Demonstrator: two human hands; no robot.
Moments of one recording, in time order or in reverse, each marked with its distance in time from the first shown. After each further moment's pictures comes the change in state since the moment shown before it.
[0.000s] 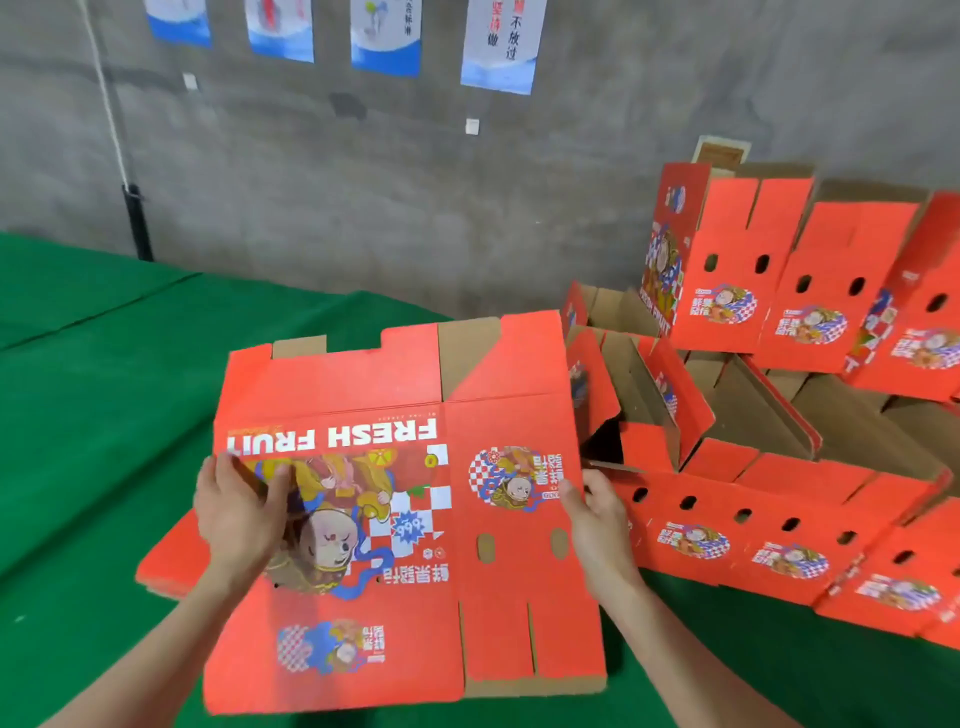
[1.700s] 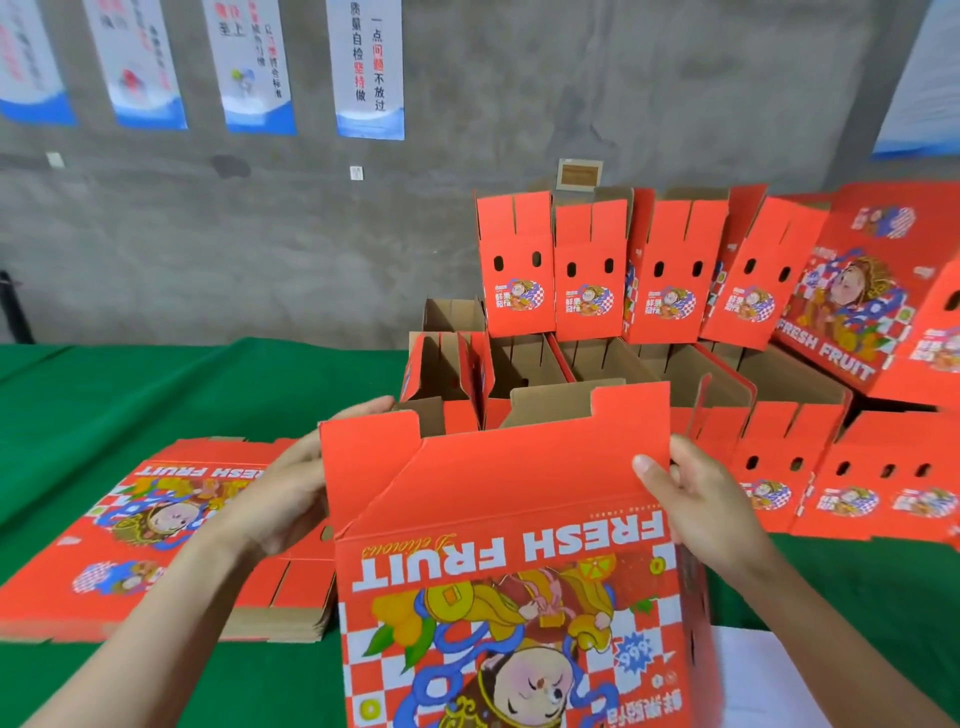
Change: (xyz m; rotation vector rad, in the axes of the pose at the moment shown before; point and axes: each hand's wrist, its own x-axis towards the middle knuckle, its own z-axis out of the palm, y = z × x) left_hand -0.193 0.271 -0.054 -0.913 -1.151 0.045; right_hand -0.110 -0.066 -0.324 -0.449 0.008 -0.246
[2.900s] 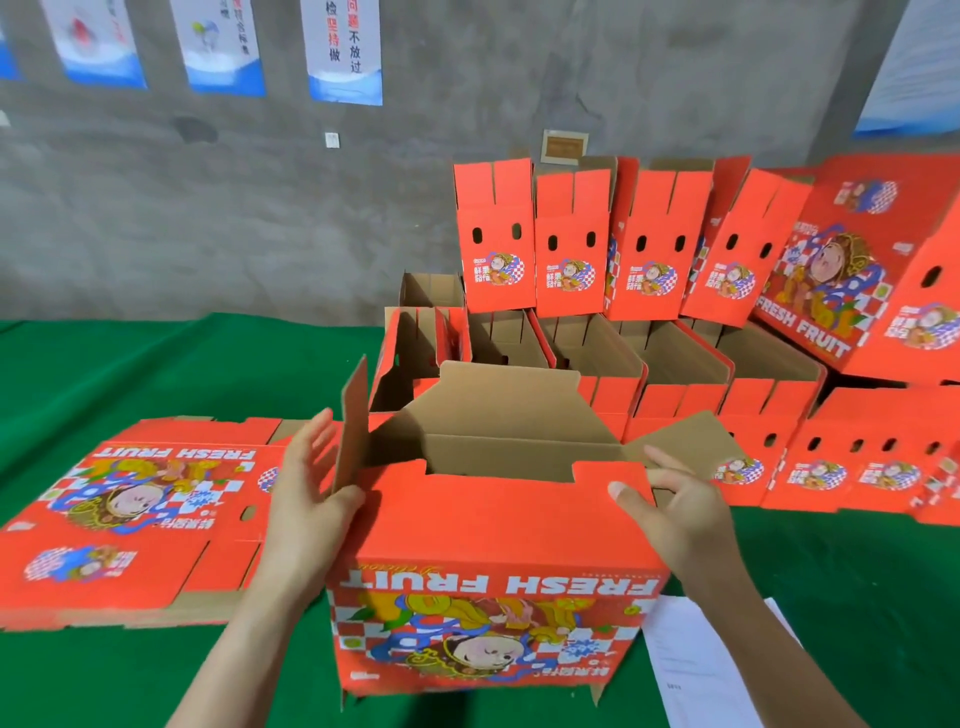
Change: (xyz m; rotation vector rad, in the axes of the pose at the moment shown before) left_hand 0.000 -0.062 0.040 0.291 0.534 0.189; right_hand -0.013 0.039 0.021 0.013 0.232 0.207
